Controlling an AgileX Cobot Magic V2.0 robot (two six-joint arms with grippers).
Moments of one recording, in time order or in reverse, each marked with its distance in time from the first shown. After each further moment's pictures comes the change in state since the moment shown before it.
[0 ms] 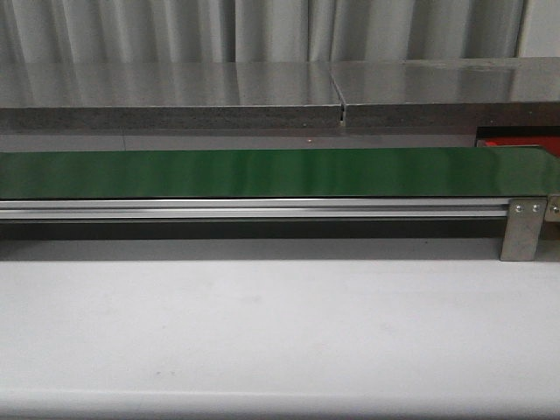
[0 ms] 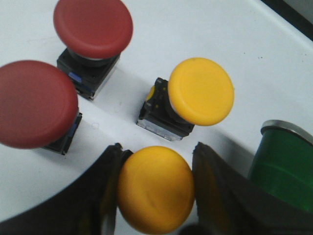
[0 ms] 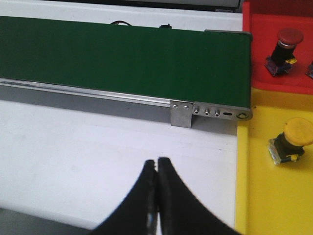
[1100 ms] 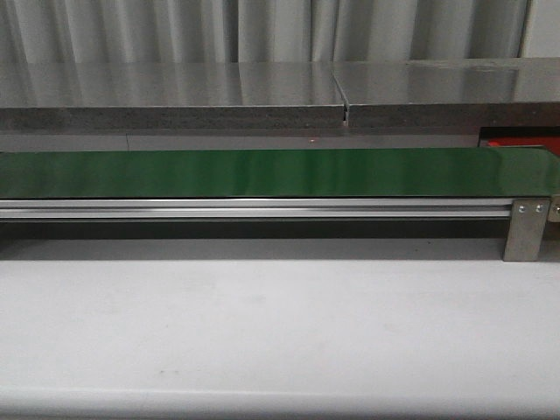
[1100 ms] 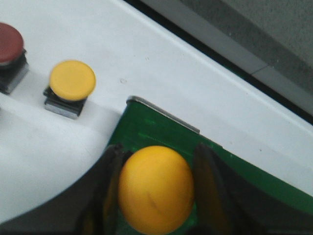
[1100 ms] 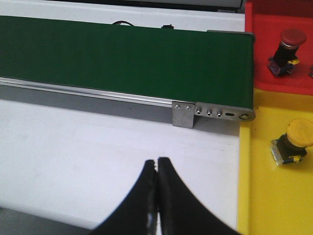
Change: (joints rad) left arm -0.065 -0.250 0.078 -0.080 0.159 0.000; right arm 0.000 0.000 0.000 0.000 0.000 0.000
